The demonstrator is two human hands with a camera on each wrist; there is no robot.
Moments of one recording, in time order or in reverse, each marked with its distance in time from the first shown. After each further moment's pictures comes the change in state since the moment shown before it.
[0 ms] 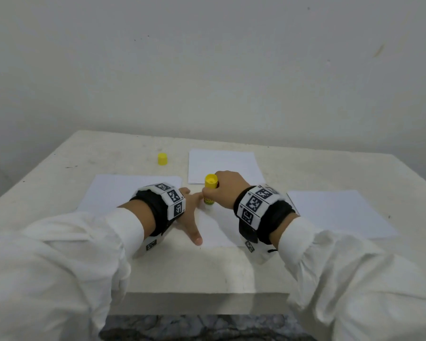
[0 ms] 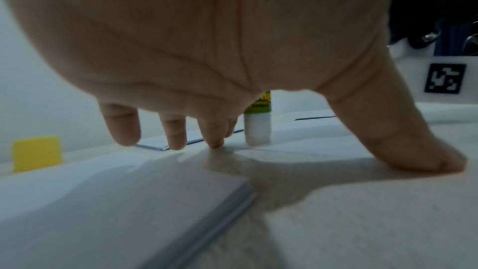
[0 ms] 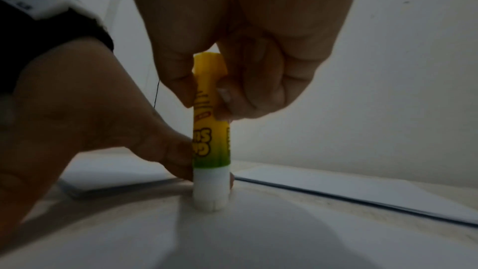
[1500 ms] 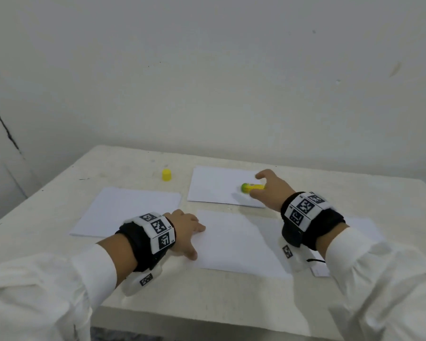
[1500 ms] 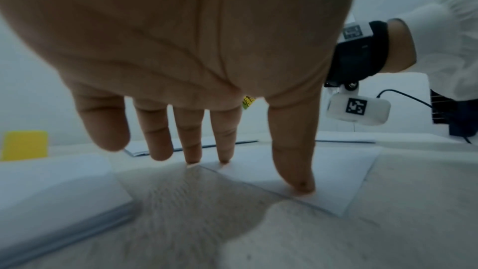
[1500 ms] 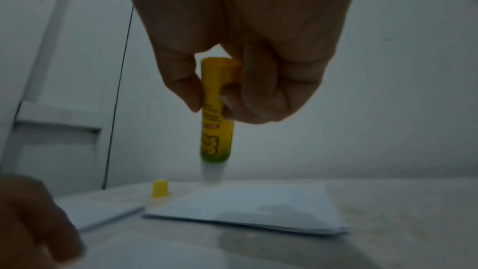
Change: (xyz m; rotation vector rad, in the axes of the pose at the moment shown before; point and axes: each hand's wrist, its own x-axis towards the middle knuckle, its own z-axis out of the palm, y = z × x) left_hand -0.005 0.024 0.010 0.021 0.063 0.026; right_hand 0.004 0.092 -0.068 0.262 0.067 0.151
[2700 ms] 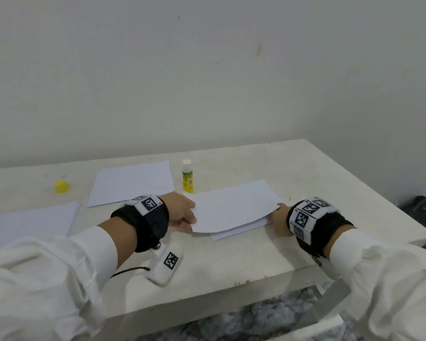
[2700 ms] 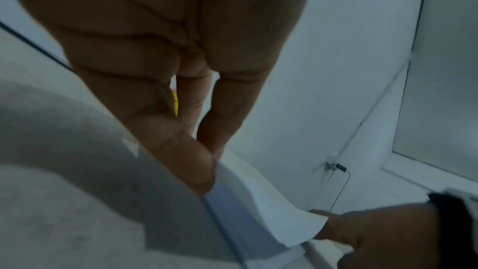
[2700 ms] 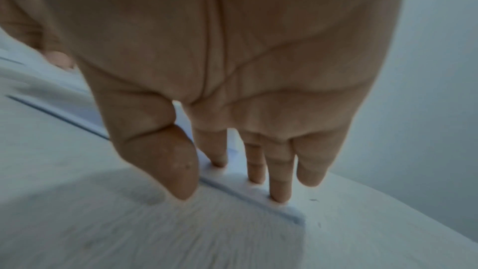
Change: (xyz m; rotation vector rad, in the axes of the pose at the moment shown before) left_hand 0.048 0.181 -0.053 -1.319 -0.006 -0.051; right_hand -0.107 0.196 -0.085 -0.974 -0.323 0.352
